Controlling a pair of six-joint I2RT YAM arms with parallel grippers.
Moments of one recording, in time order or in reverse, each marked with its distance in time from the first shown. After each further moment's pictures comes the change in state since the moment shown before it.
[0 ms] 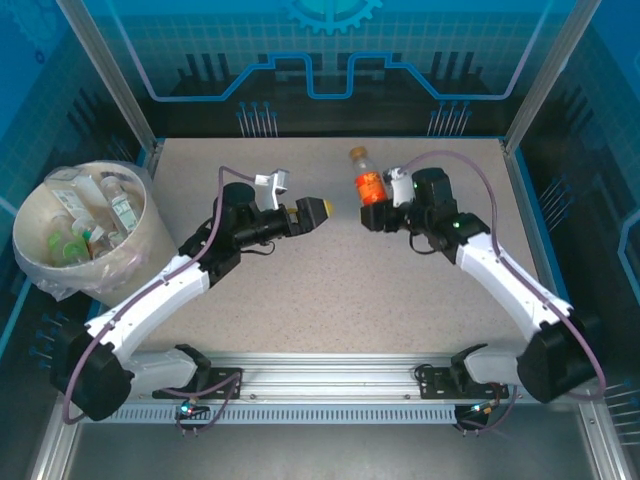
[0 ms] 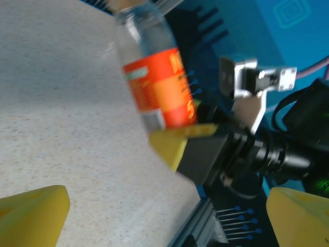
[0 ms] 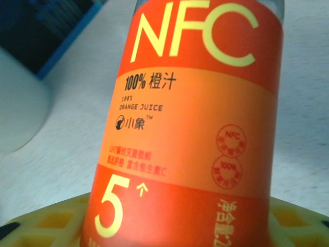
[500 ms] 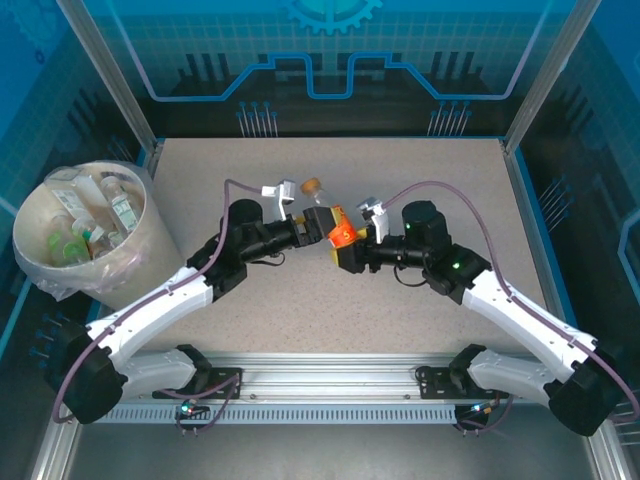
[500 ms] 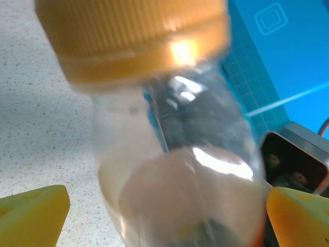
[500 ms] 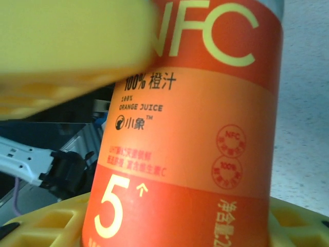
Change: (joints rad) left arm -0.092 -0.022 -0.108 0.163 -0.119 -0.106; right arm 0.241 -0.179 -0.154 0.173 -0.189 0.136
